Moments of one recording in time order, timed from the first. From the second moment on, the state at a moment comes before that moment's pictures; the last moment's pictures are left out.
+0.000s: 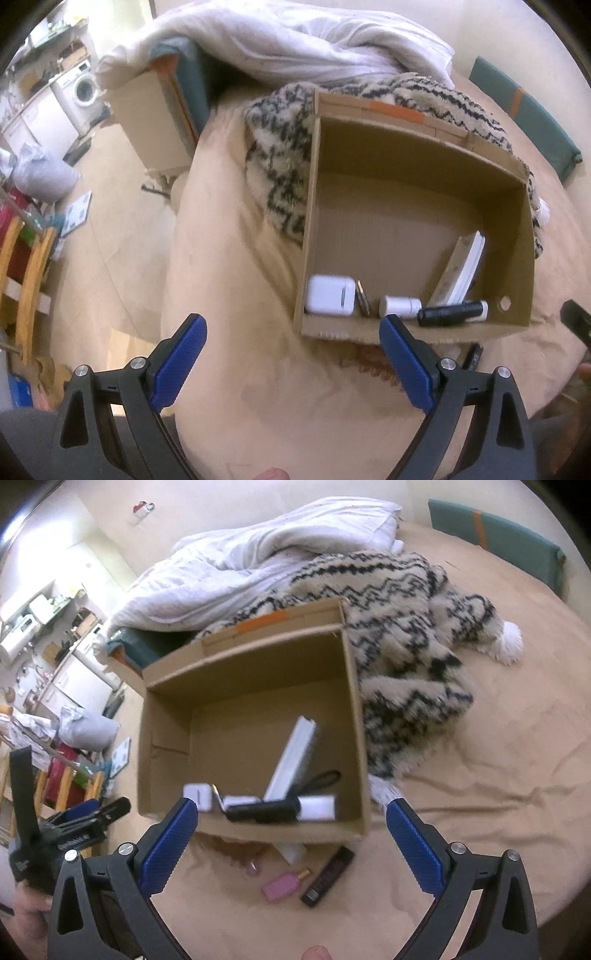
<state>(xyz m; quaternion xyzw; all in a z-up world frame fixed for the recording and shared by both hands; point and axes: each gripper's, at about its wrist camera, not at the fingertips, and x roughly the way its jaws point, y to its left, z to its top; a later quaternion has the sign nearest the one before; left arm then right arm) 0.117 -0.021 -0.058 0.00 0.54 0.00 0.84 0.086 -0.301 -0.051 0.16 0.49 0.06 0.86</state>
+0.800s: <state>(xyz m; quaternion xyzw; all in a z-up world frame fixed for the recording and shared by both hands) 0.113 -0.008 -0.084 -0.05 0.59 0.02 0.81 0.092 -0.325 -0.164 0.25 0.65 0.01 0.72</state>
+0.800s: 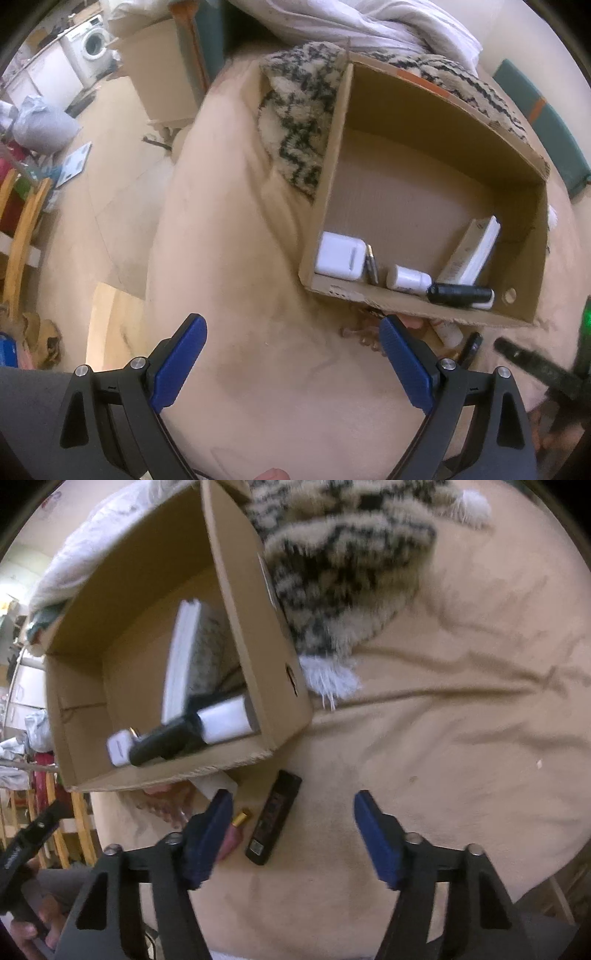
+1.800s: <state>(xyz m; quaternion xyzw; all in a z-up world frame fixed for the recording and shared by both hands) 0.115 -0.003 -0.089 -0.07 0.60 0.02 0.80 0.054 -0.289 -0.138 0.20 0.62 0.00 0.76</state>
